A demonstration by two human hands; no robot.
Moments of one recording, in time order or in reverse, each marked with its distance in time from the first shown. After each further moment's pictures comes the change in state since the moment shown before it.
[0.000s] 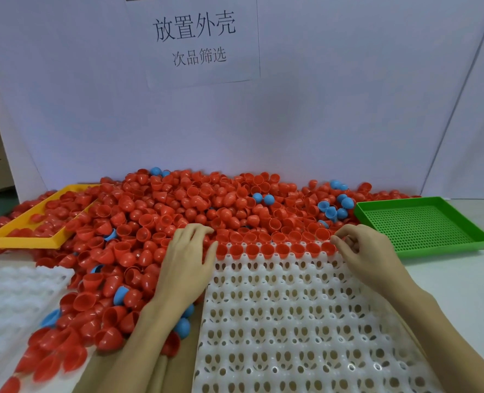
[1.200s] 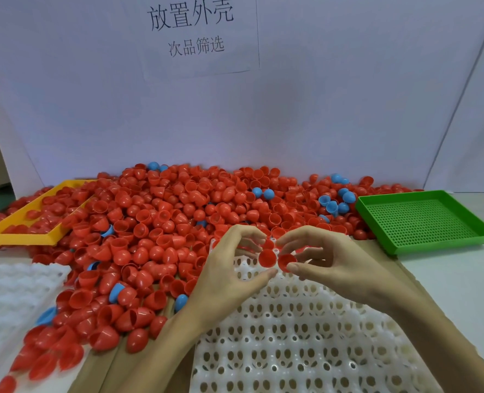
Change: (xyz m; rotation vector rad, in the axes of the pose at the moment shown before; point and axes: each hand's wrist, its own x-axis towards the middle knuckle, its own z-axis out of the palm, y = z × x) left_hand -0.024 0.061 0.002 -0.643 -0.160 0.172; right_hand -0.023 -0.060 -0.013 0.739 -0.535 -0.152
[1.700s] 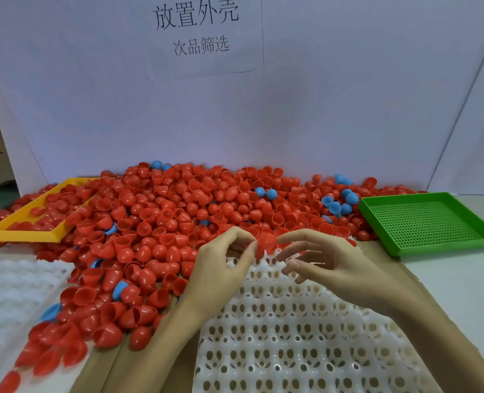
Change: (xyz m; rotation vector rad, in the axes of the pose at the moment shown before) left_hand 0.005 -0.003 -0.009 0.026 0.108 -0.086; right_hand 0.001 0.003 0.006 0.033 -0.038 -0.010
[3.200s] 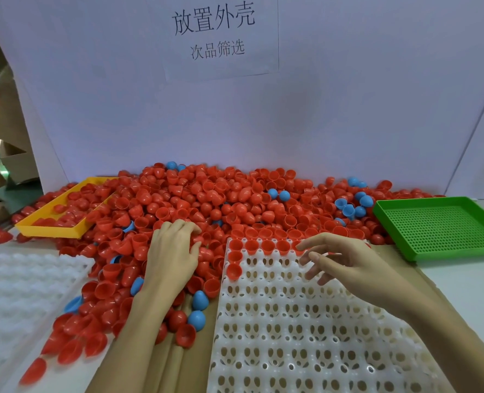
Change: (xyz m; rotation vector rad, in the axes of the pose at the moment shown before) left_hand 0.012 -0.058 -0.073 0.847 0.124 -0.123; right_hand 0.003 0.011 -0.002 -0.030 0.111 0.098
